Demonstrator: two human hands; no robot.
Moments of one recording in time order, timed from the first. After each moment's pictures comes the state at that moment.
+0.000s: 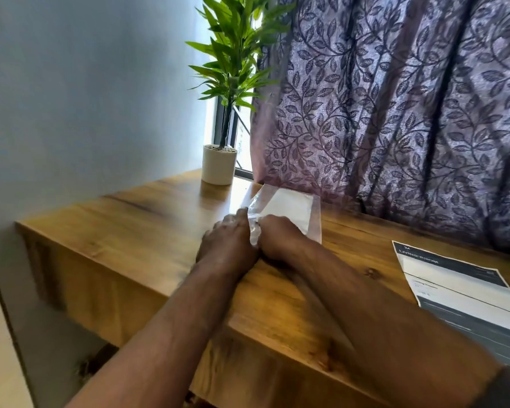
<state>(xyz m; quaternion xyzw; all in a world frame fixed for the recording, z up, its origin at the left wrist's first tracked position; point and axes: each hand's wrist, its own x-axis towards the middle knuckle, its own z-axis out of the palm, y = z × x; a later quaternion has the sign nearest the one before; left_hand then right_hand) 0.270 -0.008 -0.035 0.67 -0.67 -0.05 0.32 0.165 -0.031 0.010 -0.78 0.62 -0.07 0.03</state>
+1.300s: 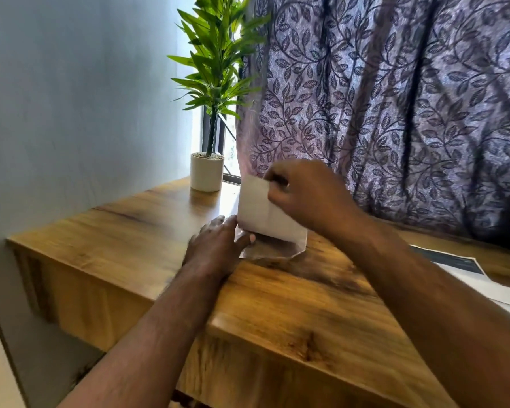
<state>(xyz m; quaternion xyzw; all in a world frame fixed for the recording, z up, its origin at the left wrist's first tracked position) 0.274 -0.016 -0.038 0.66 -0.68 -0.04 0.32 0.108 0.033 0.099 -0.84 0.43 -0.31 -0.14</state>
